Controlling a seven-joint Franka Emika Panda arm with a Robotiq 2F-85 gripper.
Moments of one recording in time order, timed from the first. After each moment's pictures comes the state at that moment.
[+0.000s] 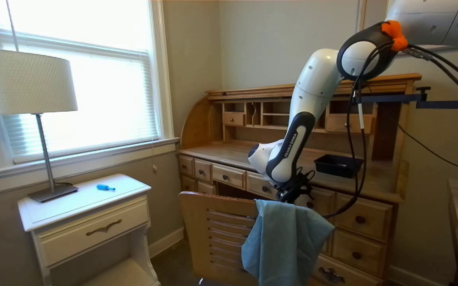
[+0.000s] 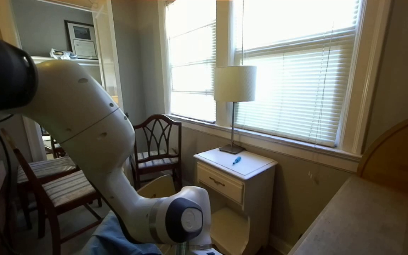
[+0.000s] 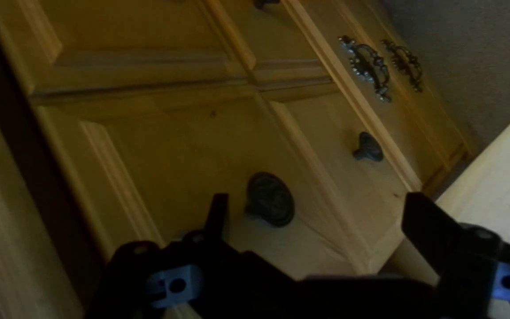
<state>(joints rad) 0.08 1.33 -0.22 -1.33 -0.41 2.16 0.99</state>
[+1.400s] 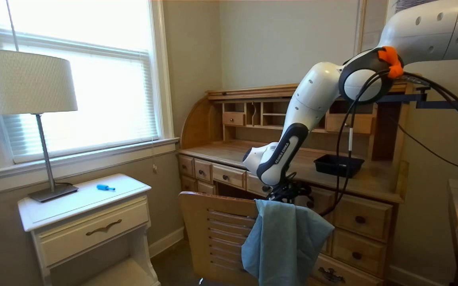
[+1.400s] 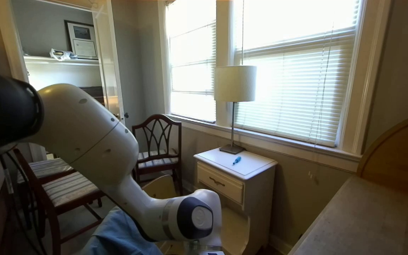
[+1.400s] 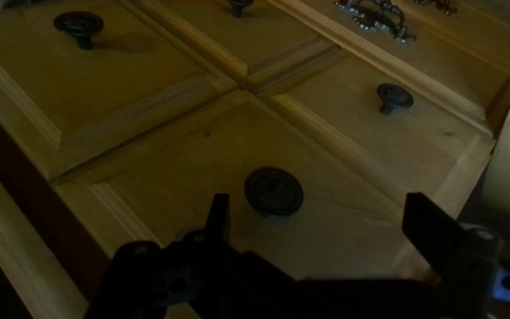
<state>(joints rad) 0.11 1.48 -0.30 -1.06 -0.31 1.95 1.36</state>
